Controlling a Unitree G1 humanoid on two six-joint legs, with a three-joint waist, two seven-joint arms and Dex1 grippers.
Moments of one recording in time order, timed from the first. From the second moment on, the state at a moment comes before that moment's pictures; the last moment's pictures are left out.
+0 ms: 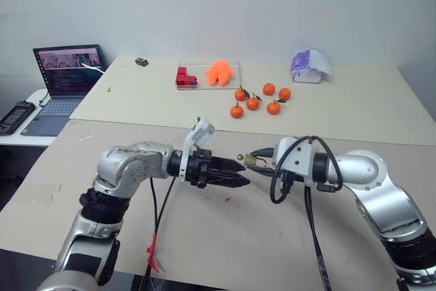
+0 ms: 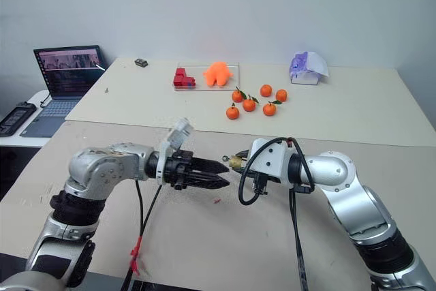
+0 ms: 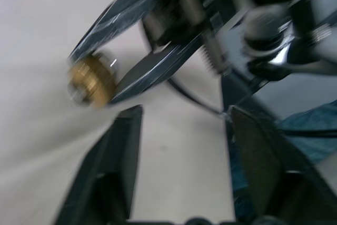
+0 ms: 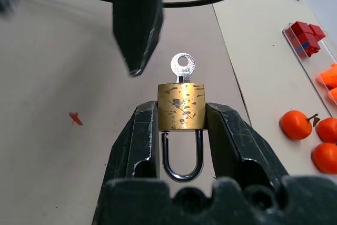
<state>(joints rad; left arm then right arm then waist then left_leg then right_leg) -0.60 0.45 -0.09 -0.20 -0.84 1.16 -1.01 -0.33 -0.78 0.17 -0.55 0.13 0.45 0.92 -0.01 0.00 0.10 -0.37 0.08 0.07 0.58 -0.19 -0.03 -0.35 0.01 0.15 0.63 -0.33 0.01</state>
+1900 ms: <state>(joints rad) -0.63 0.32 -0.02 -0.07 -0.85 1.27 -0.70 -0.28 -0.86 0.15 -0.51 0.06 0.30 0.92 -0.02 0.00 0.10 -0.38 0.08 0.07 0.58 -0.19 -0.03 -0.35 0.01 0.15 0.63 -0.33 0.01</state>
